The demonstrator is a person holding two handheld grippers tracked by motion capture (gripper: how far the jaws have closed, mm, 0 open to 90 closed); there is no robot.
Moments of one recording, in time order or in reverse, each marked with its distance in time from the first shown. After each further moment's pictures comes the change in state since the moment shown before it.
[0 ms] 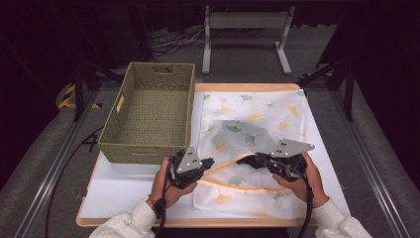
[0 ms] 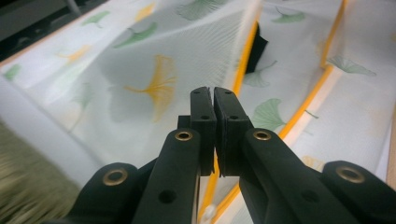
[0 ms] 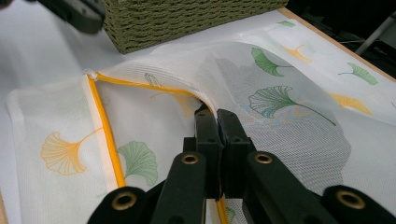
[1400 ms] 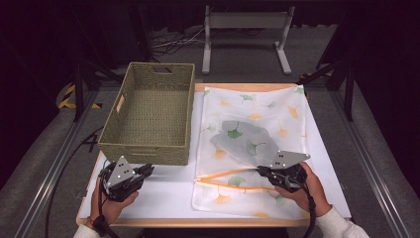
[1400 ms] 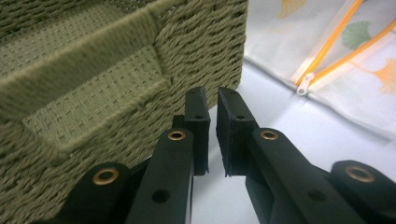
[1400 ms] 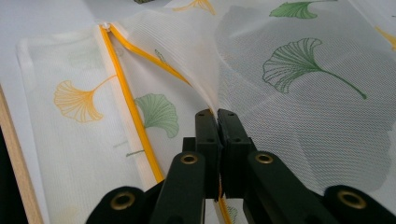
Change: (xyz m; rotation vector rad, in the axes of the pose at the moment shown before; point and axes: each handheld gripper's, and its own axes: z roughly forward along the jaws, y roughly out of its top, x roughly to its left) left arm 0.046 -0.095 -0.101 0.043 0.203 -0.121; right arm 0.011 -0.029 0.006 0.101 0.054 -0.005
